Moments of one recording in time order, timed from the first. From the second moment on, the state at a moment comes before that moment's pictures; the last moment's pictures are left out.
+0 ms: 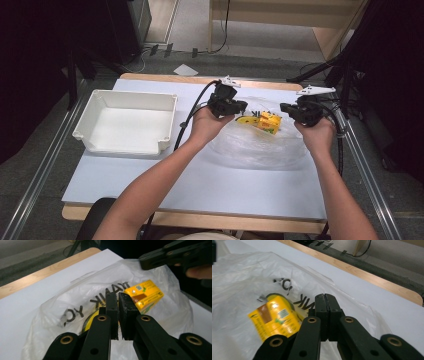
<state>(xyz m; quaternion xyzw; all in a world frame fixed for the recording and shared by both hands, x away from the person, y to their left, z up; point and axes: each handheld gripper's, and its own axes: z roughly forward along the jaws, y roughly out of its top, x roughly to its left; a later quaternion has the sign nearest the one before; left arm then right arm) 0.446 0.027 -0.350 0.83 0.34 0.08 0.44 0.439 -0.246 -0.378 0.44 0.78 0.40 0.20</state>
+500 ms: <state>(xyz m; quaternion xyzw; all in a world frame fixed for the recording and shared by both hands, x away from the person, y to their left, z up) 0.427 0.007 -0.449 0.86 0.36 0.04 0.37 0.446 -0.254 -0.448 0.46 0.79 0.38 0.13</state>
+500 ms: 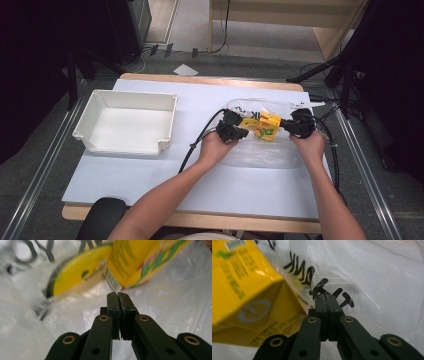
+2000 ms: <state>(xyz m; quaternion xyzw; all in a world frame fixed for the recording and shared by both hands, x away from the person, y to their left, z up) 0.412 0.030 -0.385 0.85 0.31 0.02 0.43 0.464 -0.266 -0.408 0.50 0.76 0.39 0.17</state>
